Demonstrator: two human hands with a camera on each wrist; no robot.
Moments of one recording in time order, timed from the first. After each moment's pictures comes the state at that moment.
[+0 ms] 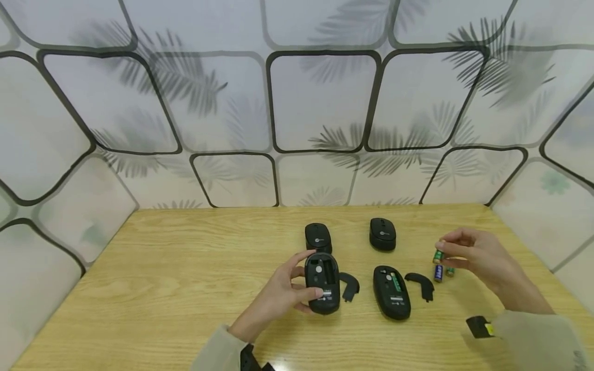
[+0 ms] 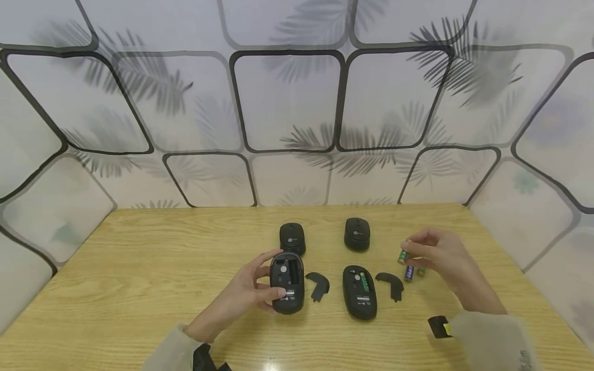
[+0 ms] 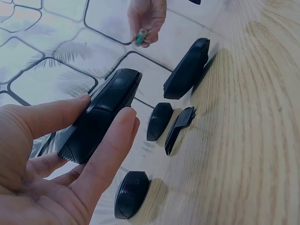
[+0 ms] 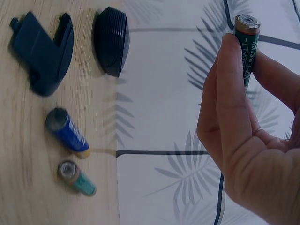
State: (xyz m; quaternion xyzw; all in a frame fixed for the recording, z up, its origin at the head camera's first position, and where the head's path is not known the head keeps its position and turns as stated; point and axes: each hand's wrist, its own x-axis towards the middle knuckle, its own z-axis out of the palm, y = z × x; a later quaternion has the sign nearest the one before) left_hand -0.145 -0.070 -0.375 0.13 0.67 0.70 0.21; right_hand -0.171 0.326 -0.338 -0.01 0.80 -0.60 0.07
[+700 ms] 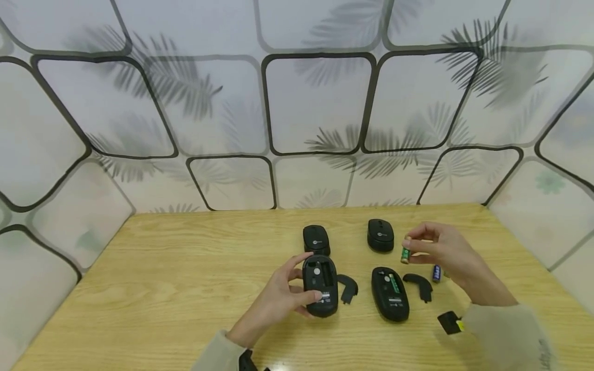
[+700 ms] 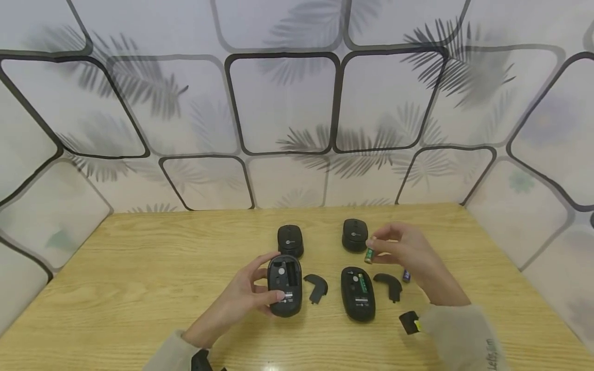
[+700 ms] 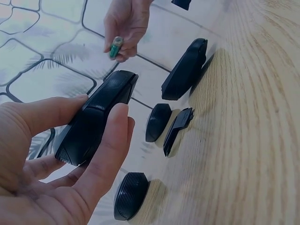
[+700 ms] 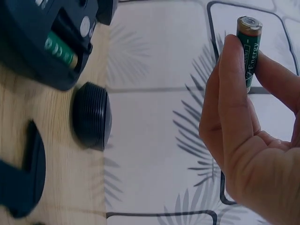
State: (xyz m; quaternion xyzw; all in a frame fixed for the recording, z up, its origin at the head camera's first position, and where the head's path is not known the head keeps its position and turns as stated) left_hand -0.144 -0.068 -0.376 0.14 0.66 0.71 0.20; right_hand -0.175 0.272 -0.326 -0.07 0.79 -0.60 0.07
